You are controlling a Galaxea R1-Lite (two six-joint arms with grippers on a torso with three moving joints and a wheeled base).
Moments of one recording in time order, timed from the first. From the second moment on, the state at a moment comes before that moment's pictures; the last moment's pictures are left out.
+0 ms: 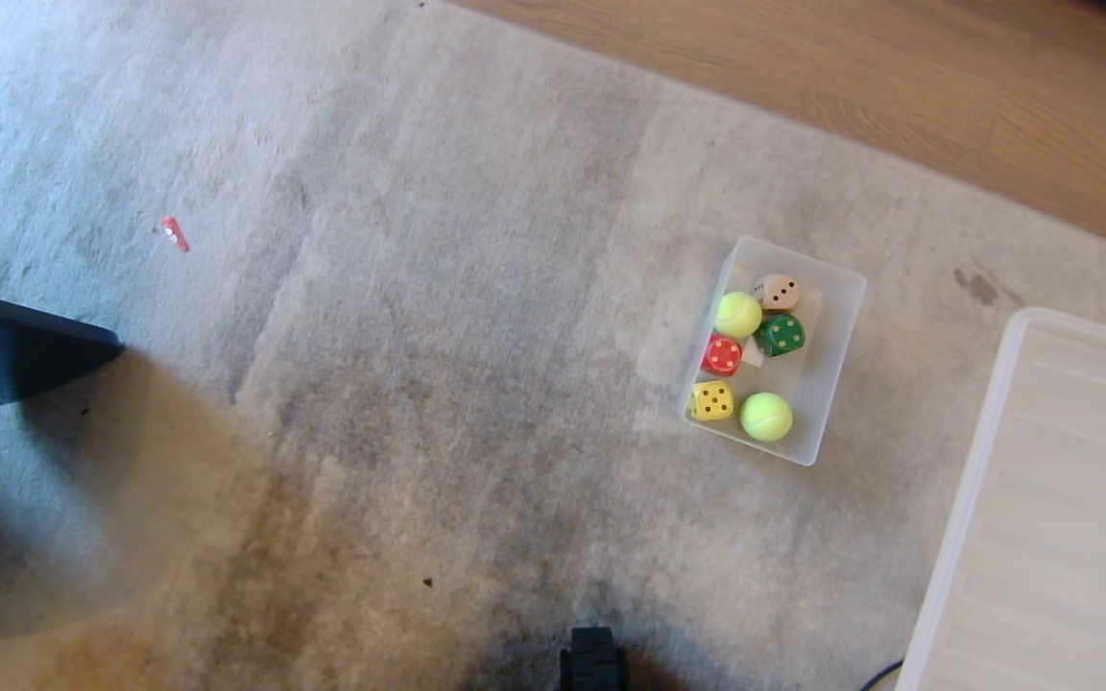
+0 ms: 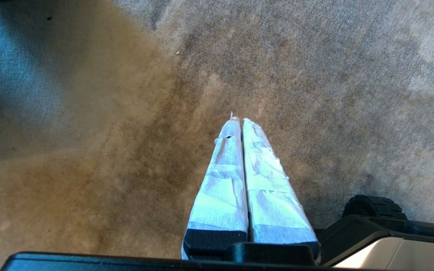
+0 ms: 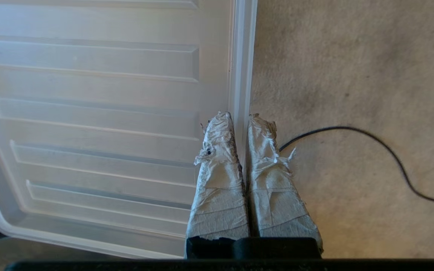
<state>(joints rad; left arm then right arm) 0.00 0.00 0.00 0.01 0.04 -0.10 0.00 0.44 -0.26 0.09 -0.05 0.27</state>
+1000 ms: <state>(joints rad) 0.00 0.00 0.00 0.01 0.04 -0.10 0.01 1.89 -0.40 -1.26 0.08 0.28</state>
